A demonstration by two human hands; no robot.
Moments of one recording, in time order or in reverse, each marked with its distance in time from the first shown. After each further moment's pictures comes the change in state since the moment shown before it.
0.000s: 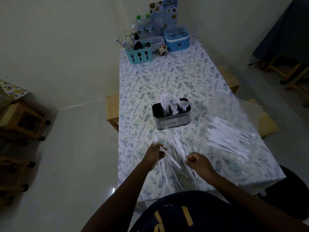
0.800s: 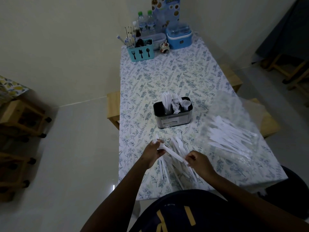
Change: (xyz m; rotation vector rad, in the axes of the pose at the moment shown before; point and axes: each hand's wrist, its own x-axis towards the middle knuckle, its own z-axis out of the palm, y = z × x) left_hand 0.009 0.005 -0.011 -0.181 -0.027 -0.060; right_hand 0.004 -0.005 0.006 -0.202 0.042 -0.092
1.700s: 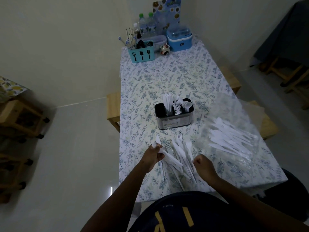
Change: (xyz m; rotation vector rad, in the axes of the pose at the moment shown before) left_hand 0.004 -0.009 -0.011 0.031 0.078 -0.018; right_hand 0.001 0.016 0.005 -0.045 0.071 0.163
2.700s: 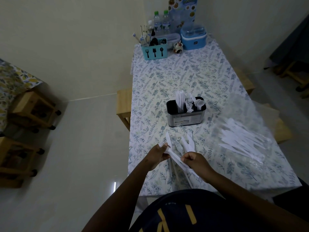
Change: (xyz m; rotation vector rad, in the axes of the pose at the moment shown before) left_hand -0.020 0.002 -0.023 0.085 -0.089 0.028; right_hand -0.014 -0.051 0.027 0.332 -0.279 -0.061
